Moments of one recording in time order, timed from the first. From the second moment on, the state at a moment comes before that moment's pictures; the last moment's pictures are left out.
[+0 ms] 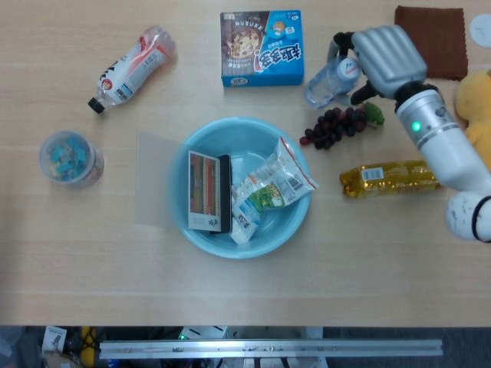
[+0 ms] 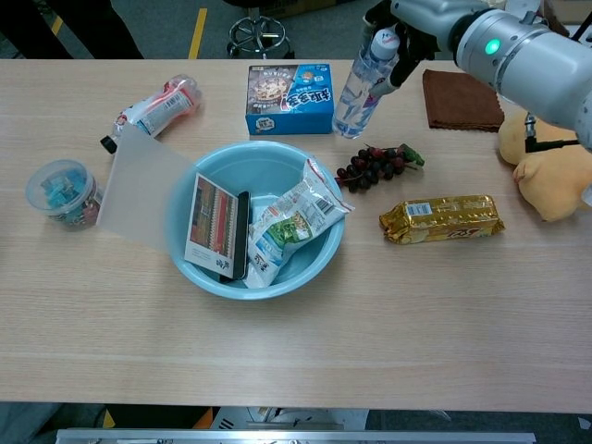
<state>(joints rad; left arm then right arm) -0.04 -1.02 -0.01 -1.64 1.45 1.44 0.01 0.99 -1.38 0.22 -1.54 -0.68 0.87 -0.38</state>
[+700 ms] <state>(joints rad) -0.05 -1.03 -0.01 -1.63 1.44 1.42 0.00 1.01 -1.52 0.20 -1.29 -0.62 0.80 -0.41</state>
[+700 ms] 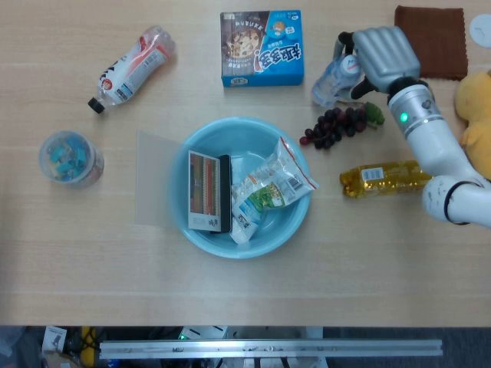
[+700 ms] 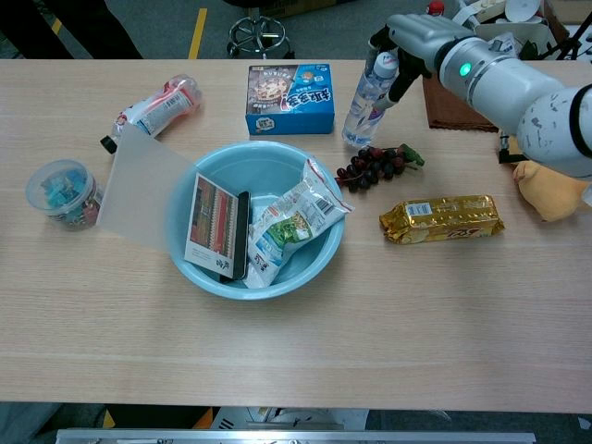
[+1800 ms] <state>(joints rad) -0.06 -1.01 -0.02 -1.65 1.45 1.44 0.03 0.94 -1.38 0.22 -1.47 -0.76 0.84 -0.33</state>
